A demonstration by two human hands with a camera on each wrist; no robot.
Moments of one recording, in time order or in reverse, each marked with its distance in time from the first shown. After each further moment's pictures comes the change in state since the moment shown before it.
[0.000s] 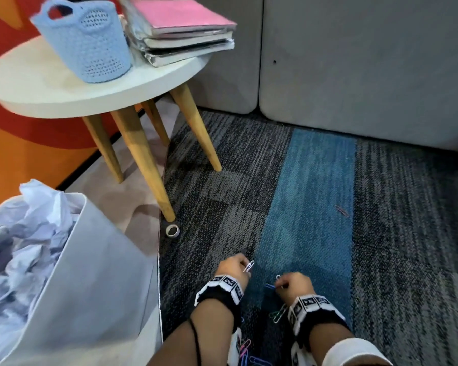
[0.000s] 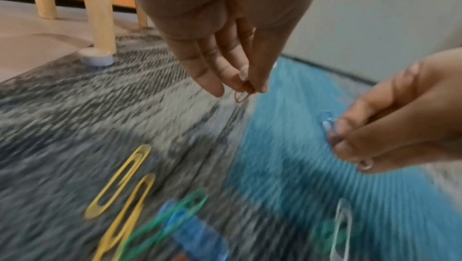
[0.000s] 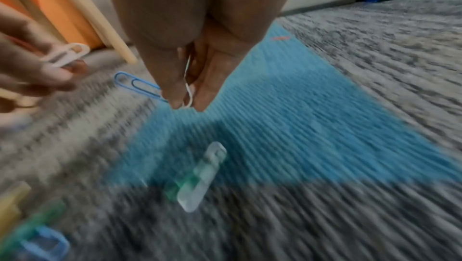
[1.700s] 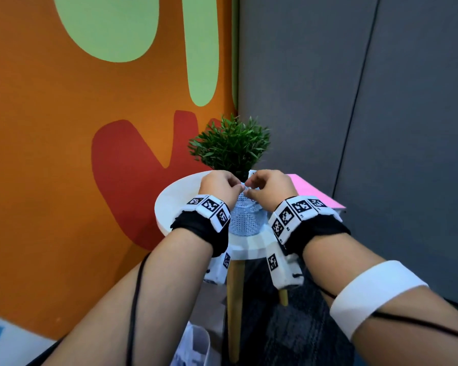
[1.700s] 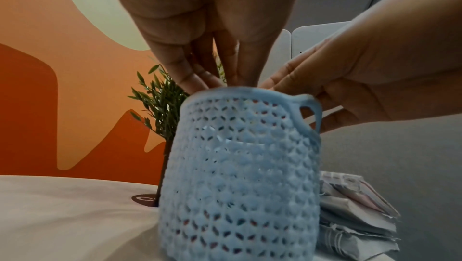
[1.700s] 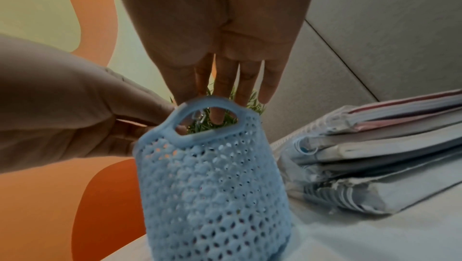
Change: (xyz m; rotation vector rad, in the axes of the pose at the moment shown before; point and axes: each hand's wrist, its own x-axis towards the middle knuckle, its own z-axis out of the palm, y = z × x) left_hand -0.052 0.092 -0.473 -0.181 0.913 0.417; right_hand -0.040 -0.486 -0.253 0.184 0.564 -0.799
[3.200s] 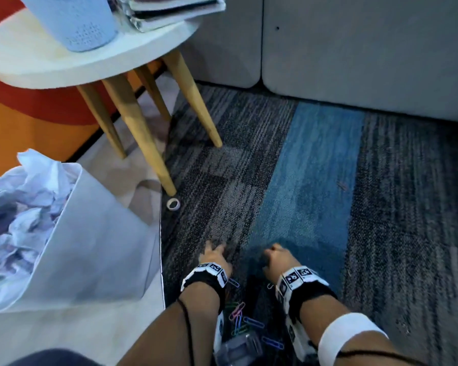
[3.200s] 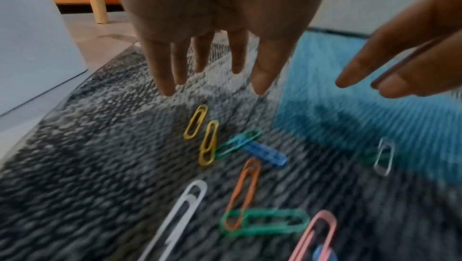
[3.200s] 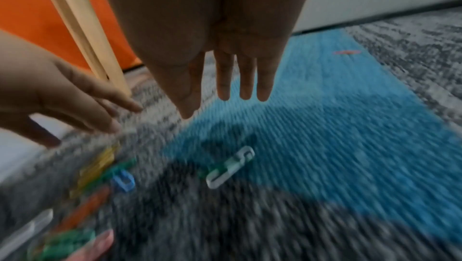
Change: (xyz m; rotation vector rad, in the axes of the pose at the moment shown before) left_hand -0.401 -0.124 0.277 0.557 -1.140 -0.520; right_hand -0.421 0.334 0.055 -0.273 -0.850 0.582
